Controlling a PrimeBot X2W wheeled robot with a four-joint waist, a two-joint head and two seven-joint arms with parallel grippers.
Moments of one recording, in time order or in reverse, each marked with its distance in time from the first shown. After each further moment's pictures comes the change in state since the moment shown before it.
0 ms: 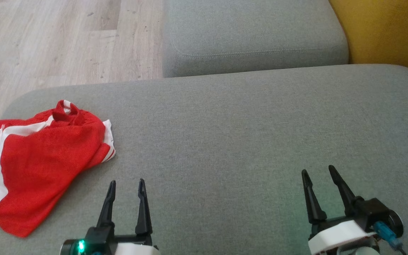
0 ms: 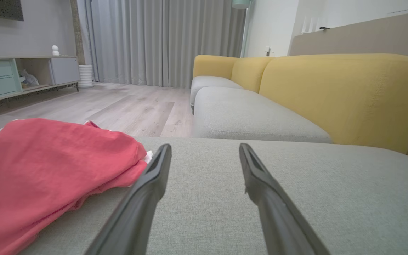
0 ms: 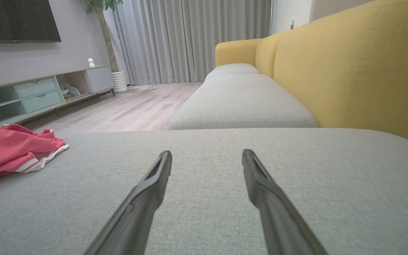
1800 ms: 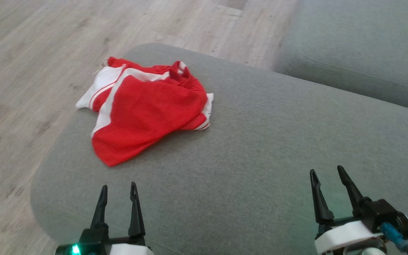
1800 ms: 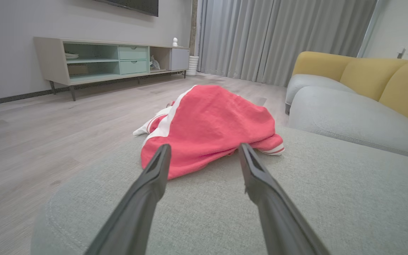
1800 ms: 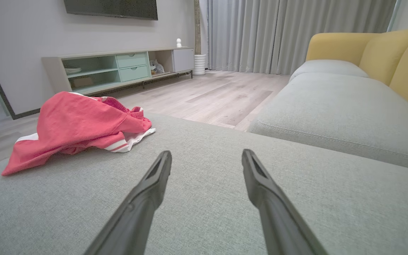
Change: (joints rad) left arm 0.006 0.003 0.026 0.034 0.008 0.032 -0.004; right arm 0.010 0.000 -0.040 -0.006 -0.029 0.000 -0.008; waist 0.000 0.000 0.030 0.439
